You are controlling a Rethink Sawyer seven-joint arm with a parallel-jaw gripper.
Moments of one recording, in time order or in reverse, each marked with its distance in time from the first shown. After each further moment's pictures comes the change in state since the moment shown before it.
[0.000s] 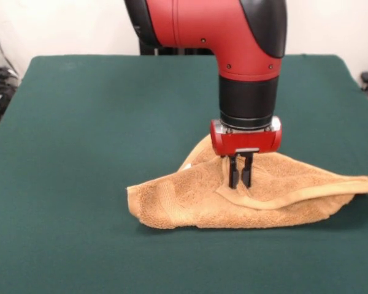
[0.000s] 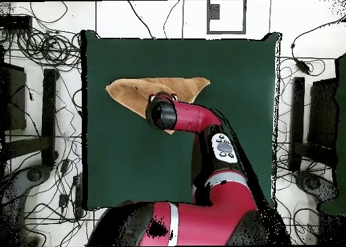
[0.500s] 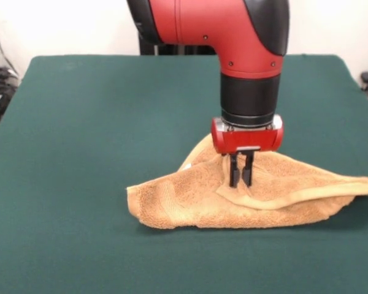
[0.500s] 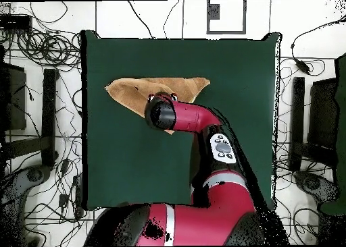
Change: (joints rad) arm 0.013 -0.012 -0.011 0.002 -0.001 0.002 0.000
